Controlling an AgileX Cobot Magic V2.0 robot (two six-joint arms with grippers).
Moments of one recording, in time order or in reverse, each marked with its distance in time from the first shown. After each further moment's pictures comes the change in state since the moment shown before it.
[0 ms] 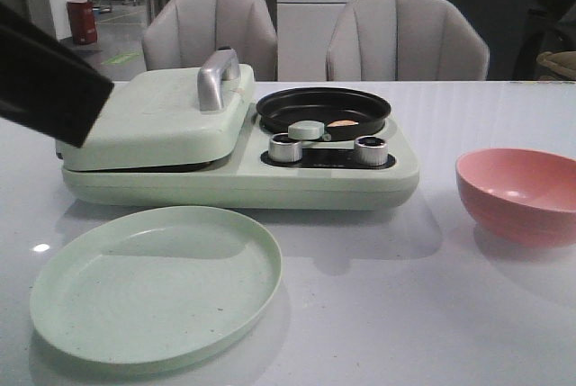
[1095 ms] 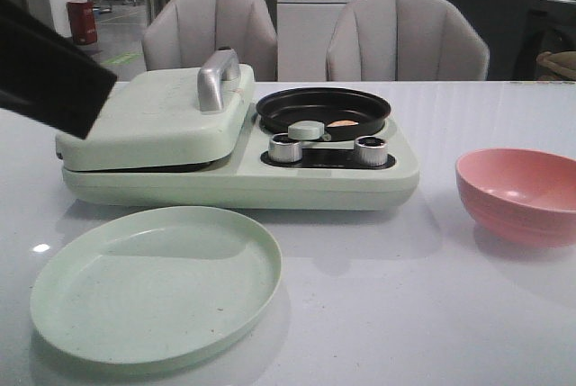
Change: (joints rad) left arm 0.000 0.000 0.000 0.000 -0.014 0.000; right arm 0.000 -0.519 0.260 0.000 0.076 0.005
